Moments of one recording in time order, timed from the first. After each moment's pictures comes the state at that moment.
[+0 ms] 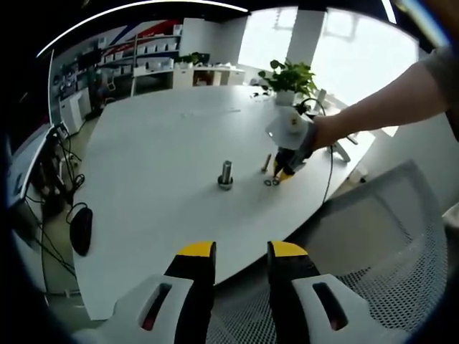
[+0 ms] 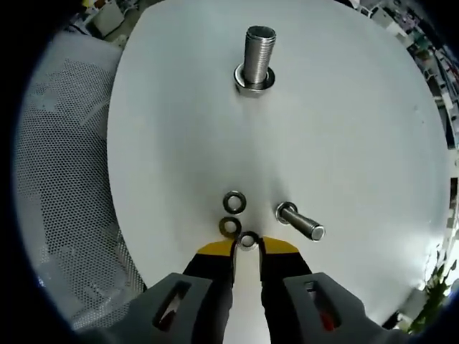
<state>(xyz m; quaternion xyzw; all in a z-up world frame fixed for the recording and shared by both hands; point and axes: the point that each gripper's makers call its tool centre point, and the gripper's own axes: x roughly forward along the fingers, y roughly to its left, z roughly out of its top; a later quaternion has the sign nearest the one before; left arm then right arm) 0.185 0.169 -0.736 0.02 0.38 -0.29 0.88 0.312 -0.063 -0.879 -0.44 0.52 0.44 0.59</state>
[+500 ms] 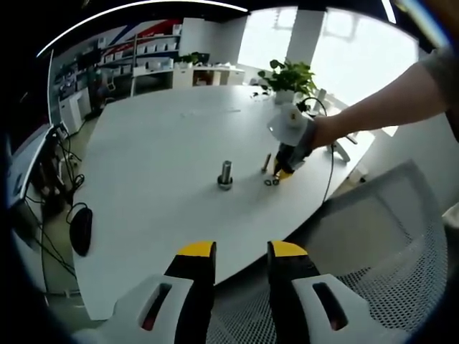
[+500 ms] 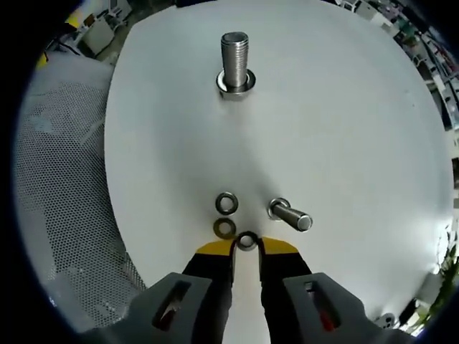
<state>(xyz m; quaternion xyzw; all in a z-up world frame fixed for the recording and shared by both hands) 0.185 0.169 -0.736 0.02 0.38 -0.29 0.88 0.318 -0.062 -0.880 -0.38 0.54 0.42 0.62</state>
